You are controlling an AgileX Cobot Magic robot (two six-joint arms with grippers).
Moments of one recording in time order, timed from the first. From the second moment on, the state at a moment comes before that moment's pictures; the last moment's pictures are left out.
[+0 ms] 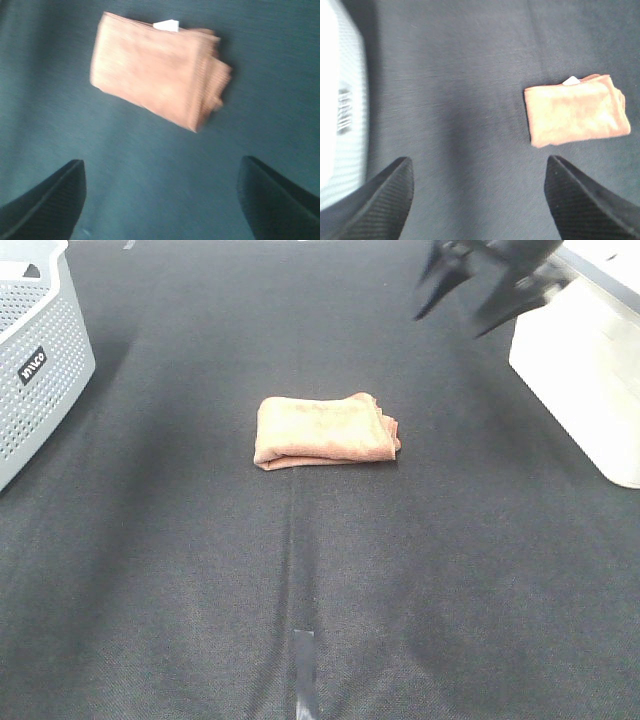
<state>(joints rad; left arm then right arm) -0.19 1.77 -1.94 -0.07 1.21 -0.12 0.15 2.01 -1.88 0.49 1.21 -0.23</state>
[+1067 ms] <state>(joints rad) -0.19 0.35 -0.79 -0.01 1.22 -0.10 0.15 0.72 -0.72 0.23 1.11 -0.12</state>
